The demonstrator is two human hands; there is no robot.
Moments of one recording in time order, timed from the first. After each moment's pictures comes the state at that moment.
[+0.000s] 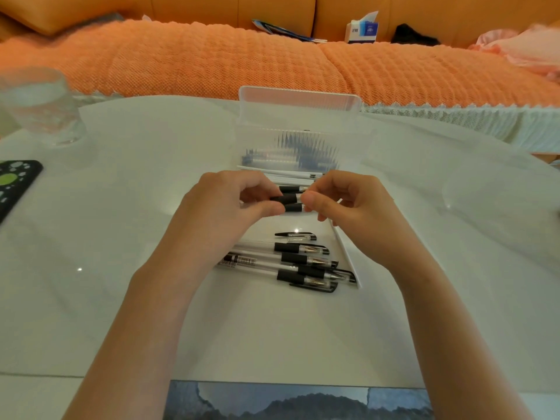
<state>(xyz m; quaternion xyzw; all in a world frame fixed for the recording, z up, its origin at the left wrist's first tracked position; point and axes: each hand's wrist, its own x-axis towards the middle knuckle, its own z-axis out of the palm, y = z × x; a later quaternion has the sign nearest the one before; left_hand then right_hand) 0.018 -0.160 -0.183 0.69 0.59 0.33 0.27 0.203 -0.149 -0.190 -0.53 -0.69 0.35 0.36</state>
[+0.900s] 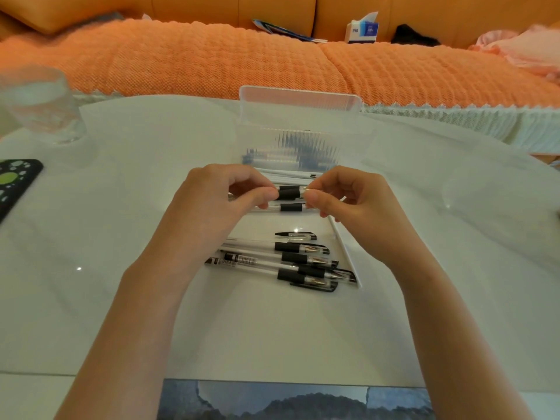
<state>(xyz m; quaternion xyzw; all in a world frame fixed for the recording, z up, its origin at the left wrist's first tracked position) 0.012 -0.160 -0.180 0.67 0.58 0.36 0.28 0.205 -0.147 -0.191 -0.53 -0.68 0.34 0.38</state>
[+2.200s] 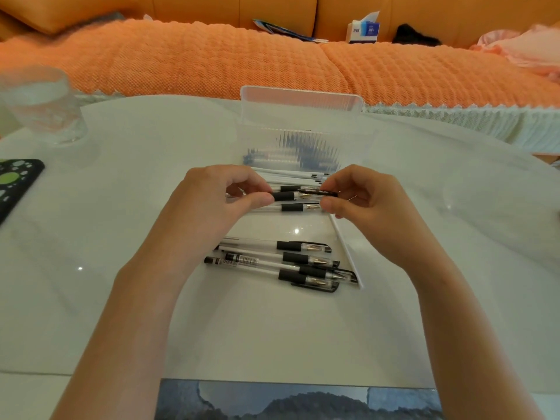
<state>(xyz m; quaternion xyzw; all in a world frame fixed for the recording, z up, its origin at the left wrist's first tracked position) 0.008 -0.160 -0.180 0.68 0.59 0.35 0.27 0.216 -0.150 -0.187 -0.54 -0.68 0.33 0.37</state>
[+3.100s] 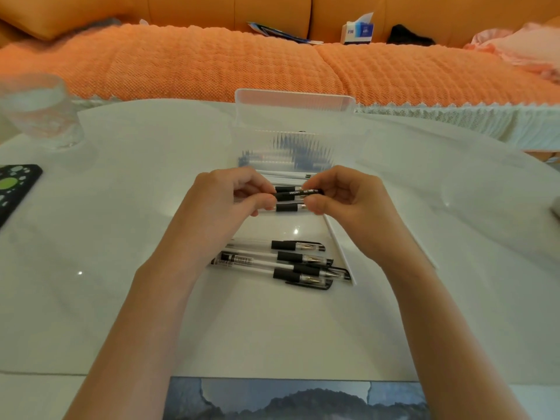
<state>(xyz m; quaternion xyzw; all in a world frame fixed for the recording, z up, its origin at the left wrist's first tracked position) 0.020 -0.156 -0.184 0.66 0.57 0.37 0.31 0.208 -0.147 -0.194 -0.51 -0.66 0.36 0.41</state>
